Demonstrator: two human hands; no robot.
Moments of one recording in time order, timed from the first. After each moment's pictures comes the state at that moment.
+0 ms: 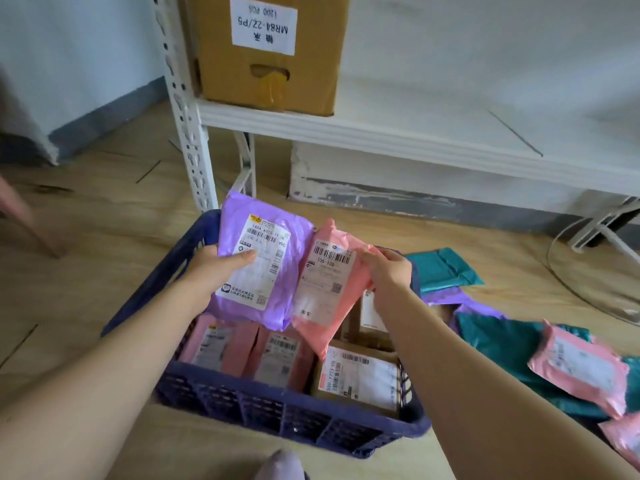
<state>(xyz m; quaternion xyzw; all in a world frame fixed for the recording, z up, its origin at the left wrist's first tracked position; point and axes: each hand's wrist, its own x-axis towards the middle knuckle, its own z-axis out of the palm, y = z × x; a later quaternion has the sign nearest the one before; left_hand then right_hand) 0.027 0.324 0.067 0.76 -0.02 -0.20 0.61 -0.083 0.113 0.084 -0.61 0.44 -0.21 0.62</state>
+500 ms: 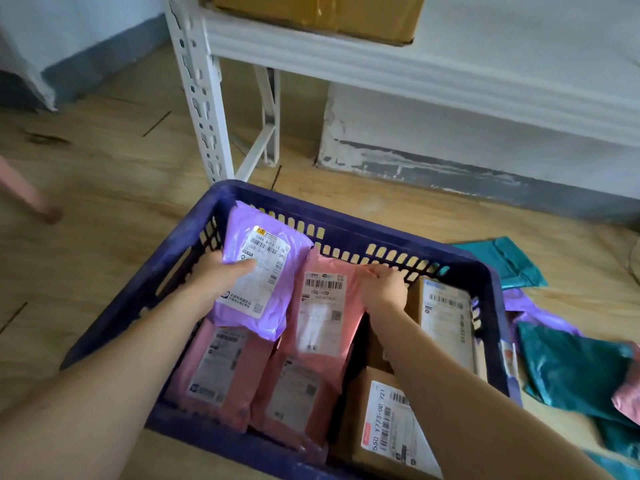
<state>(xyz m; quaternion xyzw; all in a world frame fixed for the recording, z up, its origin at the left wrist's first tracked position) 0.125 0.329 -0.047 0.83 0.06 -0.21 0.52 0.019 0.122 -0.033 -0.75 0.45 -0.07 0.48</state>
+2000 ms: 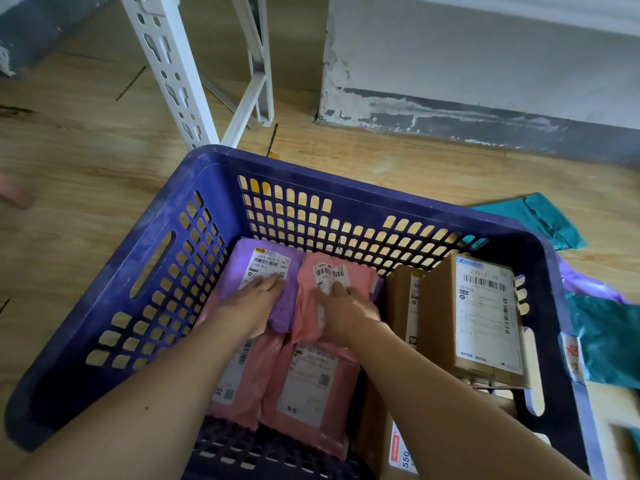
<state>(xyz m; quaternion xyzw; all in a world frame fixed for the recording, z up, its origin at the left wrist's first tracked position) 0.125 0.300 -0.158 0.88 -0.32 -0.33 -0.04 0.037 0.151 -0.130 -0.94 0.12 0.31 0.08</state>
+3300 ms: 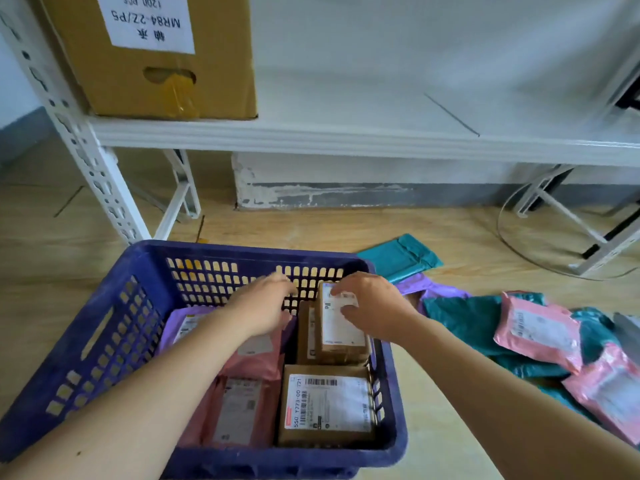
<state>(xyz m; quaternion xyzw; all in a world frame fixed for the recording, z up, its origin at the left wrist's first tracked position) 0.008 0.203 0.055 0.87 -0.44 -0.18 0.09 -0.117 0.062 0.083 -0.96 0.20 0.05 0.18</state>
